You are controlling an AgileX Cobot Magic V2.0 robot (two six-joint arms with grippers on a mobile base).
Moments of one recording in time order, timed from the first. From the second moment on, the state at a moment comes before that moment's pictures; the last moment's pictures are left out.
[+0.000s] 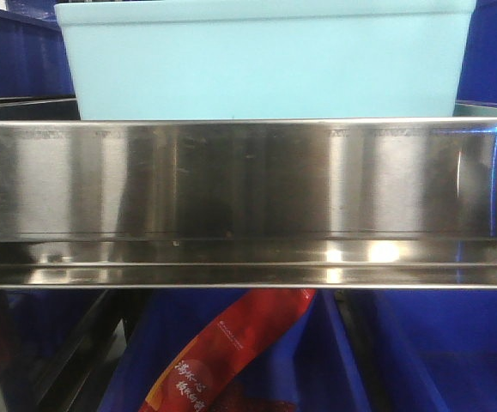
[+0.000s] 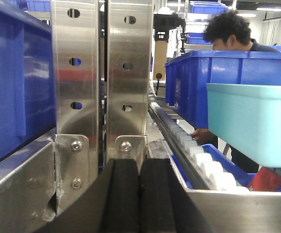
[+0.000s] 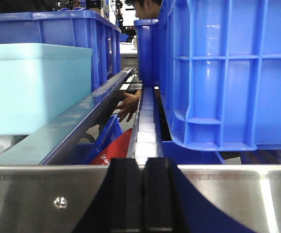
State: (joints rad) left arm -0.02 0.01 0.00 -0.01 -0.03 0.00; right arm -0.08 0.01 0.00 0.06 0.09 0.01
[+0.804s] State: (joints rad) left arm -0.02 0.01 0.00 -0.01 -0.04 0.00; right arm -0.08 0.01 0.00 0.06 0.09 0.01
